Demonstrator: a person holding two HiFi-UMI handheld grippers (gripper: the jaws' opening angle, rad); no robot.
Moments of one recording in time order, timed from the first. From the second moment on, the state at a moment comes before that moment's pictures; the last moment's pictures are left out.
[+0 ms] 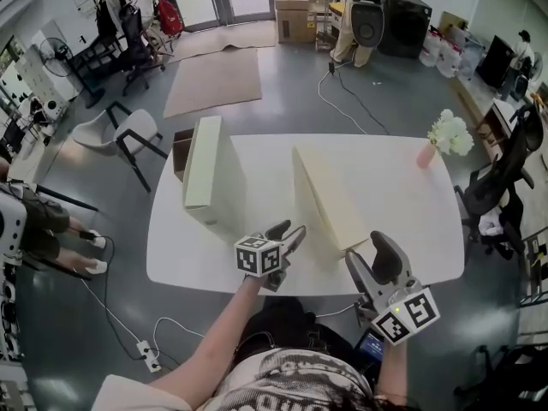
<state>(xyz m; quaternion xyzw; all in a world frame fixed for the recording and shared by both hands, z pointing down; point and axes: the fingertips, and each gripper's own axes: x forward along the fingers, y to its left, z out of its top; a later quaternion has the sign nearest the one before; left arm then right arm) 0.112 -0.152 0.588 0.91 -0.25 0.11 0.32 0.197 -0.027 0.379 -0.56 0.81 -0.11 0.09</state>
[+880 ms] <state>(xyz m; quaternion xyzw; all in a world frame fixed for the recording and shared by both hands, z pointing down) 0.004 -0.083 0.581 0.89 -0.31 0.12 0.30 0.168 -0.055 0.548 -0.58 0.79 -0.10 -0.16</state>
